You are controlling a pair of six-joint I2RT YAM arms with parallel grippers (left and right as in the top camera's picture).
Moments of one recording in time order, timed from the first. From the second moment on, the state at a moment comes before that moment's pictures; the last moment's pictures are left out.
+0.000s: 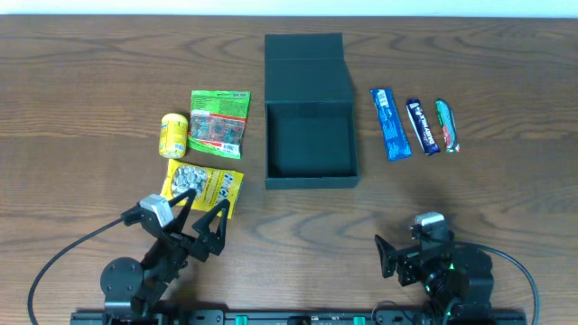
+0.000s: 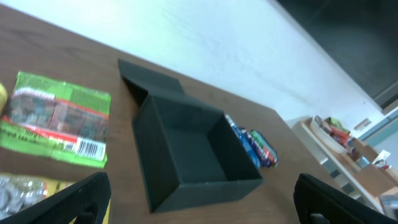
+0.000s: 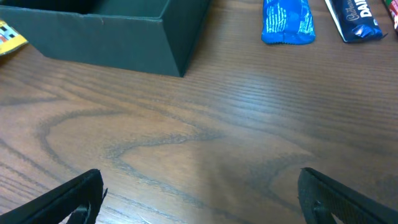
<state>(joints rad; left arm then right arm) -0.03 0.01 0.16 -0.25 0.51 -0.56 0.04 0.01 0.19 -0.81 -0.29 -0.03</state>
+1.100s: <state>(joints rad) -0.14 1.68 1.10 -0.39 0.11 -0.01 0.04 0.01 0.19 -0.81 -0.29 -0.03</state>
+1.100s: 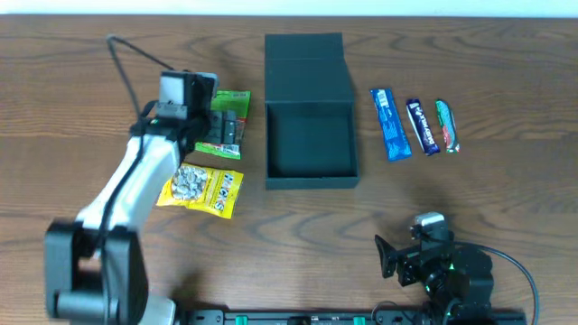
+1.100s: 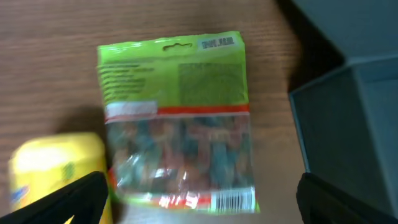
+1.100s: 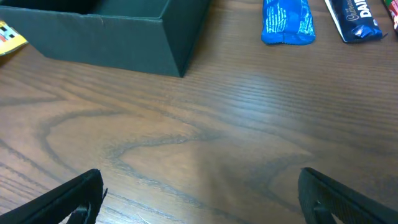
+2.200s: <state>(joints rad) -0.16 1.94 1.16 -0.28 0.04 0.02 0.04 0.01 0.19 -0.81 -0.29 -0.03</state>
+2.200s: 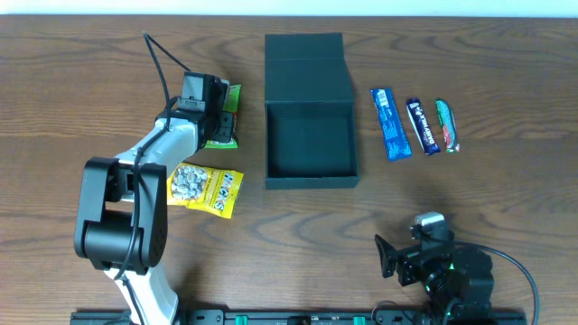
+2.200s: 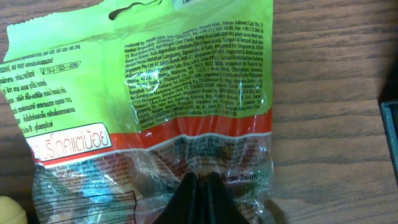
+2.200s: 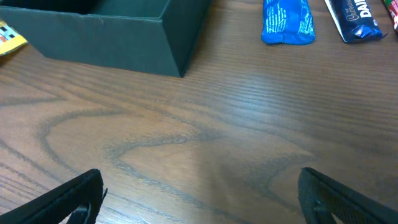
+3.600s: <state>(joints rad) -0.27 1.80 1.22 -0.43 -0.09 -0.05 0.04 0.01 0.19 -0.81 -0.29 -0.03</state>
